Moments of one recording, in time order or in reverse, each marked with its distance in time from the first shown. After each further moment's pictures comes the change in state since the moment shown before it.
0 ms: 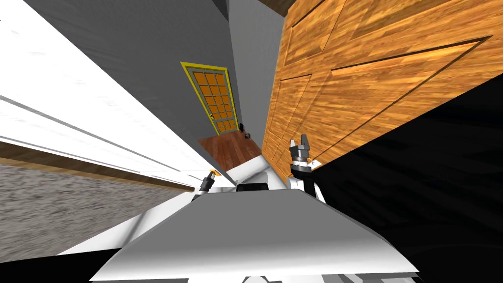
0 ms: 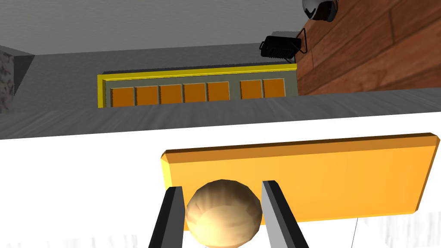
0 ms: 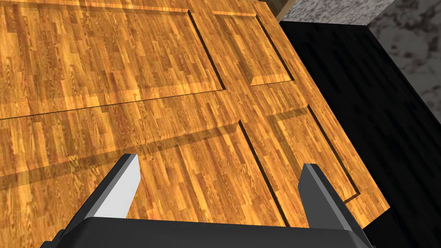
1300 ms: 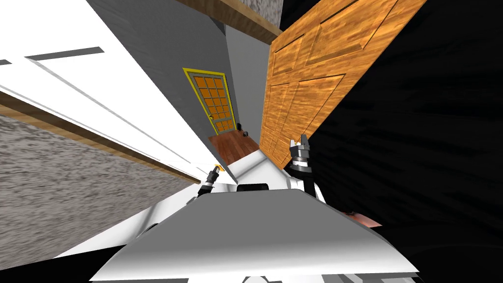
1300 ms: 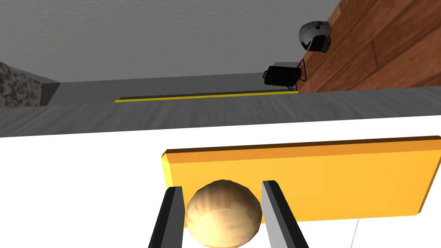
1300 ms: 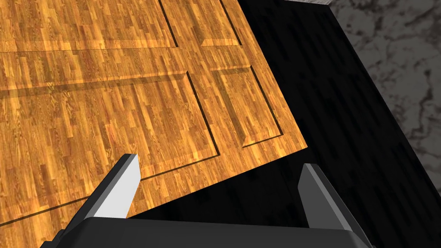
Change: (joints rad) arm -0.224 -0.017 -0.041 0.243 -0.022 -0.045 0.007
